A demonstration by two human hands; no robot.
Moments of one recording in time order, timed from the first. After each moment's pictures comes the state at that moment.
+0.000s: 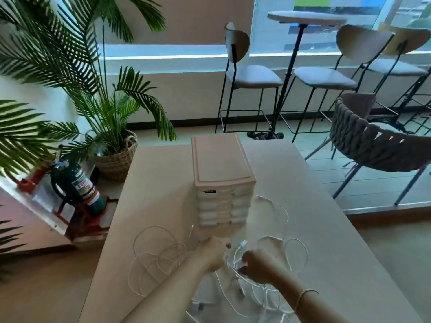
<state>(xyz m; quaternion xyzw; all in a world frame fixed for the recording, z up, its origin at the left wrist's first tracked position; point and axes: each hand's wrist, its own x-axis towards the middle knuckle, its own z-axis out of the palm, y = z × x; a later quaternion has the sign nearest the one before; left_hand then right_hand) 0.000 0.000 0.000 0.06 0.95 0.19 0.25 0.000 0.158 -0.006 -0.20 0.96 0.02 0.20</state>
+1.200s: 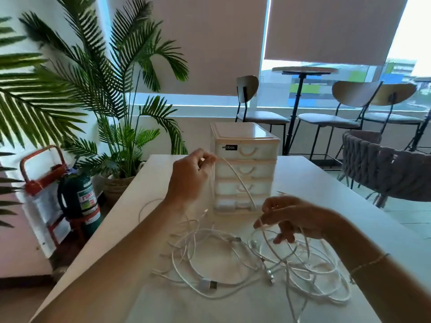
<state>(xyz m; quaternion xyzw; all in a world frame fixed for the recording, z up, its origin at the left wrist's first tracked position) 0.022 -0.066 -0.001 0.05 0.83 0.39 -0.39 0.009 0.165 -0.018 -0.18 0.74 -0.57 0.32</state>
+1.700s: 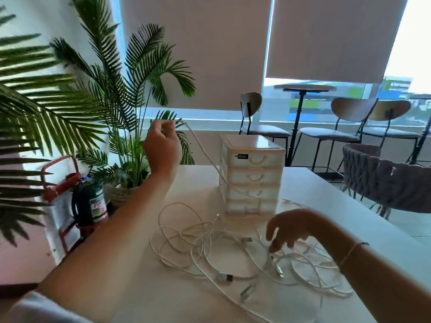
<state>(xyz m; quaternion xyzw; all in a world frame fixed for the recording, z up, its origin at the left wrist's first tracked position) 0.052 -0.122 0.061 -0.11 0.69 0.43 -0.58 0.044 0.117 0.000 -0.18 0.94 0.05 0.28</state>
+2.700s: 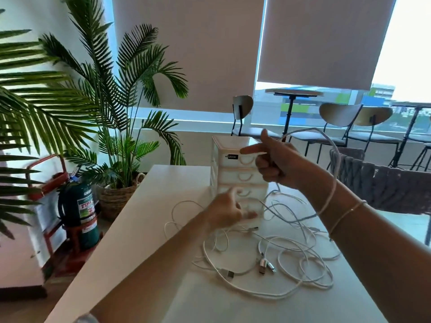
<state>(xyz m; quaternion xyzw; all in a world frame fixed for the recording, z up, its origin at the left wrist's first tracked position) 0.064 -0.028 -0.023 0.11 0.89 0.44 -0.03 0.048 0.109 0.081 -0.16 0.71 -0.68 0.10</state>
